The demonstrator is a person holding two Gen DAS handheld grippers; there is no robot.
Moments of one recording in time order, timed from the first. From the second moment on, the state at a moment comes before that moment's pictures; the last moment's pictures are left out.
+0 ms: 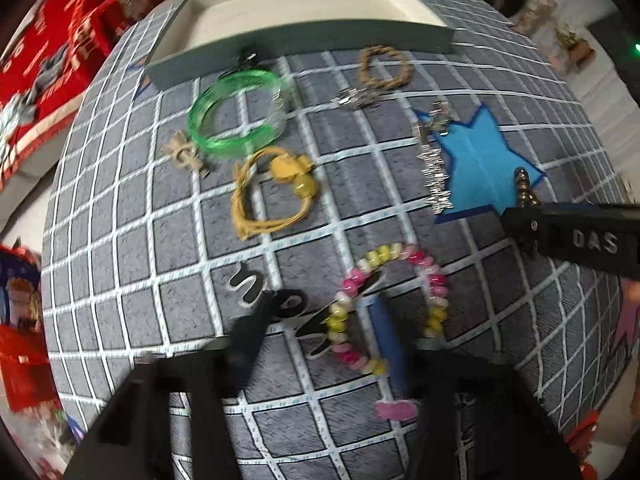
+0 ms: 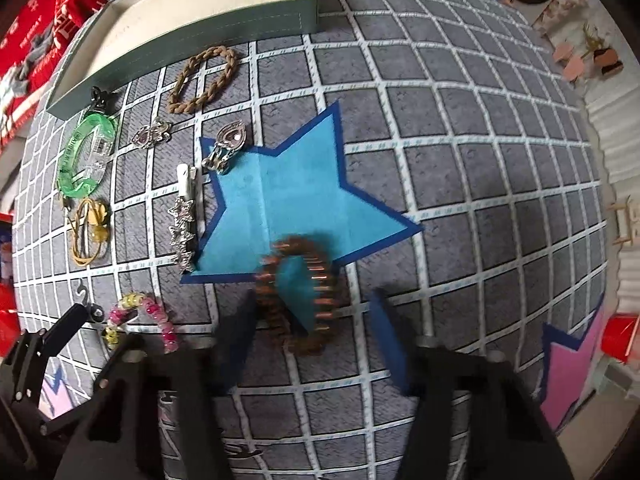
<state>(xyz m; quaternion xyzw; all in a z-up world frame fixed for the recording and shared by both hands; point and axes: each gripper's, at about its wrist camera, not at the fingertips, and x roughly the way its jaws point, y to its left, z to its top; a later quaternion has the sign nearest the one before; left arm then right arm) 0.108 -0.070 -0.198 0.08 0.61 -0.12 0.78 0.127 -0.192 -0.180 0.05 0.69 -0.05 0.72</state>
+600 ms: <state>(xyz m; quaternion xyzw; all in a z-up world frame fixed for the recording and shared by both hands) 0.152 -0.057 -0.154 -0.04 0.61 -0.17 0.77 0.177 -0.250 -0.094 0.16 0.67 0.02 0.73</state>
